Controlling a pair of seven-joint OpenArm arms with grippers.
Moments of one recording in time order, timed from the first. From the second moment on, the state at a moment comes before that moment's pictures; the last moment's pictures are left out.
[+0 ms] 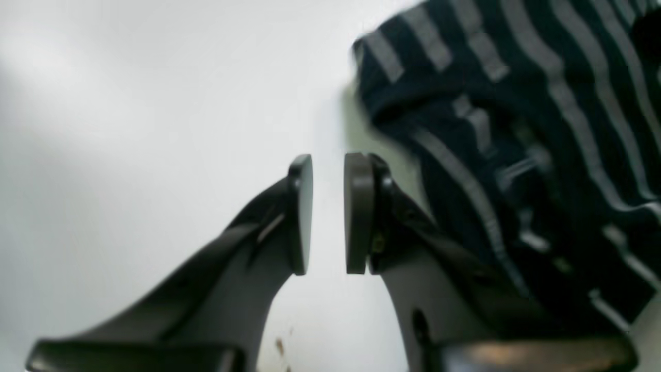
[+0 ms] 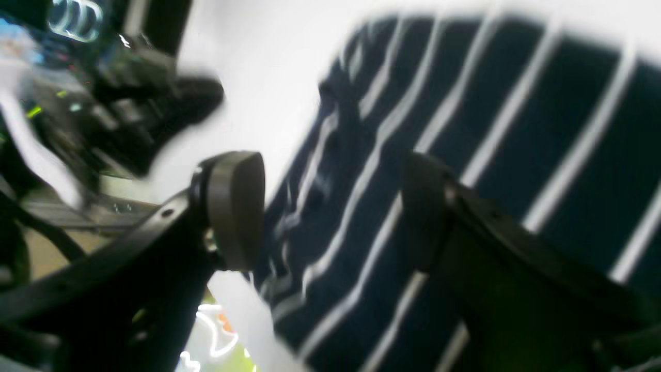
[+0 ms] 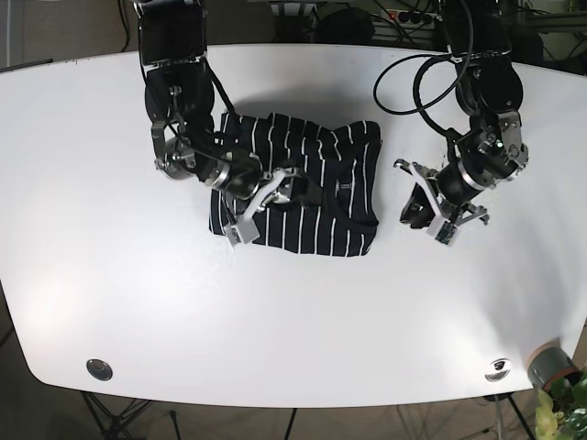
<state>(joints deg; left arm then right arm) 0.0 -10.8 -12.3 98.4 -18.2 -38.6 46.7 2.7 0.6 -5.6 92.8 45.5 14.0 -54.7</state>
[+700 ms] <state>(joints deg) -1.1 -11.0 -10.4 99.4 -18.1 -38.7 46.9 -6.1 4.3 -14.0 96.3 38.6 14.0 -55.5</state>
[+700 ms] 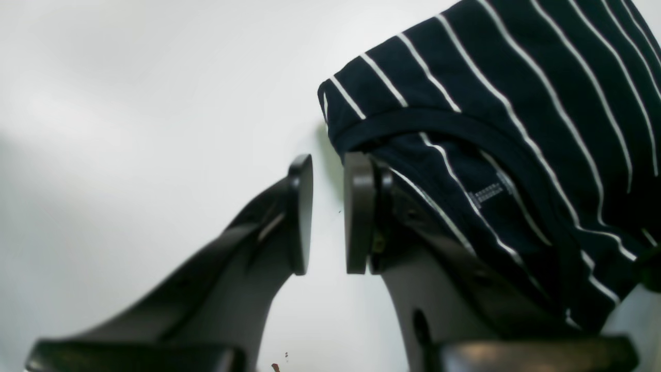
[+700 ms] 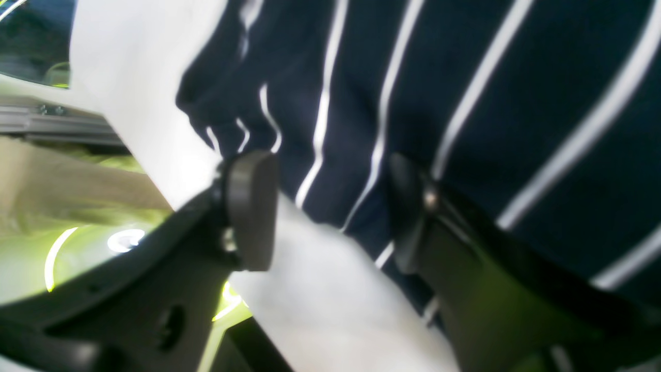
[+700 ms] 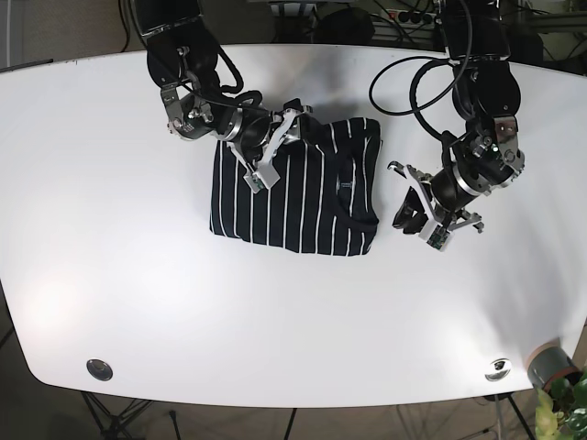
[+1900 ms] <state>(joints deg) 6.5 -11.3 9.8 101.5 -18.1 -38.4 46.7 14.8 7.5 7.4 71.0 37.9 14.5 -48.9</state>
